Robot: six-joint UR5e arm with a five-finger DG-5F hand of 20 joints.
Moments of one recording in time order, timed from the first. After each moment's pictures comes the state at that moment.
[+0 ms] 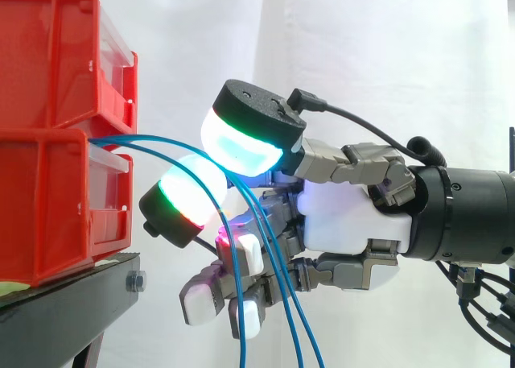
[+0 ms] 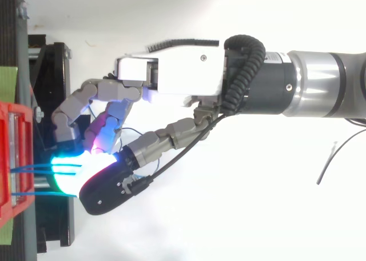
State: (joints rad) arm 0.08 -2.40 -1.08 -2.72 -1.53 -0.25
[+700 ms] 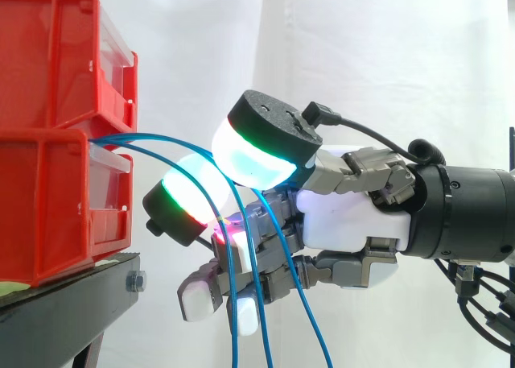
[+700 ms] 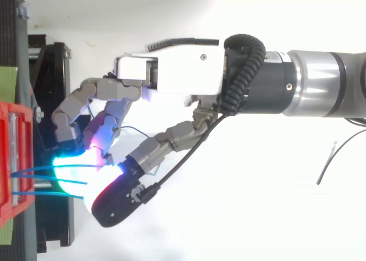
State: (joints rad) arm 0.08 -2.40 -1.07 -2.72 -1.53 -0.25
